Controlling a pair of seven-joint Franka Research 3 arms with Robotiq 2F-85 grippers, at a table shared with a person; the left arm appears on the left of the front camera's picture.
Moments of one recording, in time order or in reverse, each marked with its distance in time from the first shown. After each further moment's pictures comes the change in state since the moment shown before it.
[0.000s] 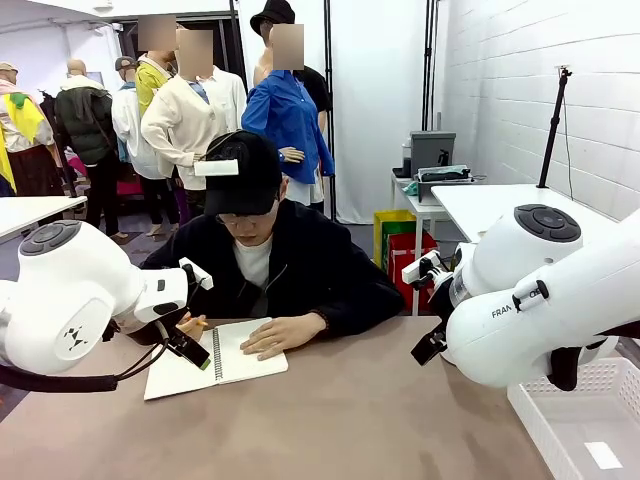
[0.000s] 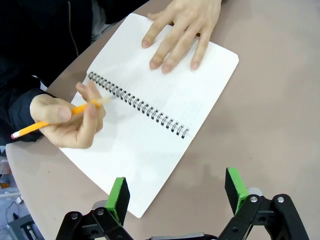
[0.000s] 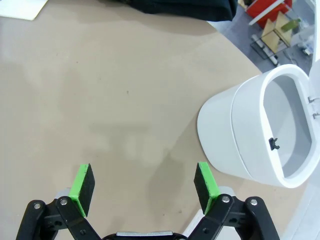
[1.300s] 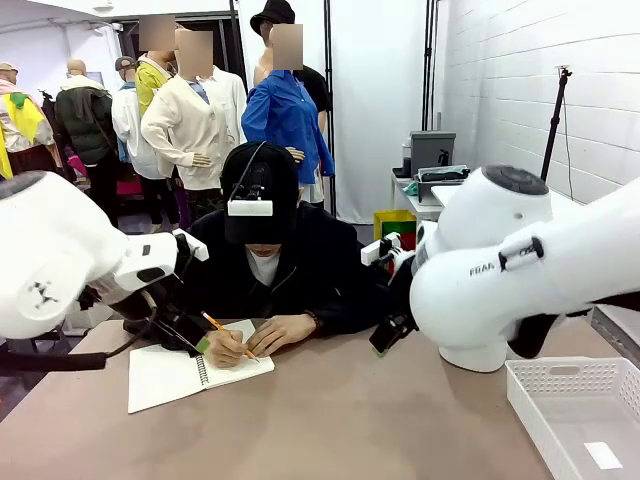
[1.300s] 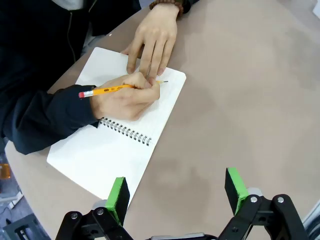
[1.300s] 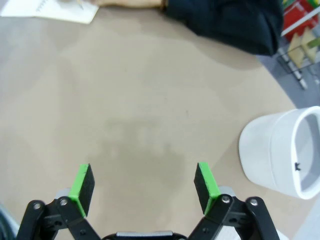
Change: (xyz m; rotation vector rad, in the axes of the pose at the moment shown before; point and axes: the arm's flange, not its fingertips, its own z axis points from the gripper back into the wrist) left arm 0.016 -0.019 0.075 -0.090 -0.007 -0.008; right arm 0.046 0.057 0.044 0.133 0.011 0.041
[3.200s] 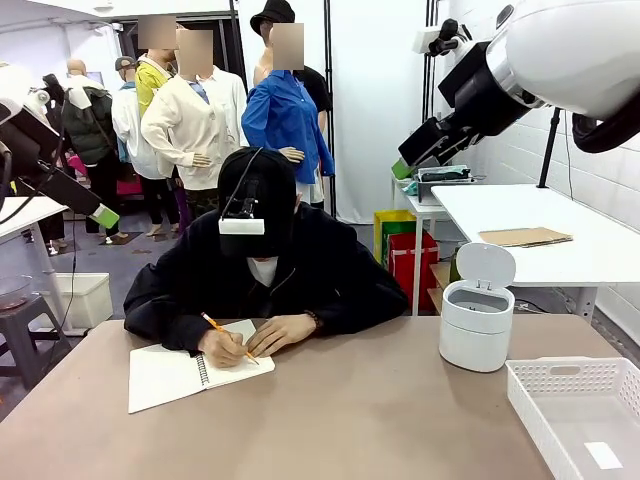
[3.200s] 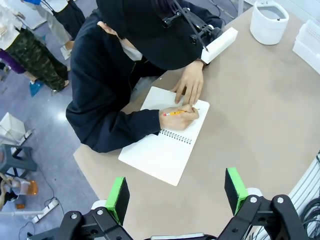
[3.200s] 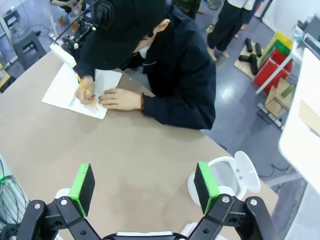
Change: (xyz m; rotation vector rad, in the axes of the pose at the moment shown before) left arm 0.022 0.063 0.224 0.046 -0.168 -0.043; right arm 0.075 -0.048 0.235 0.002 -0.336 -0.028
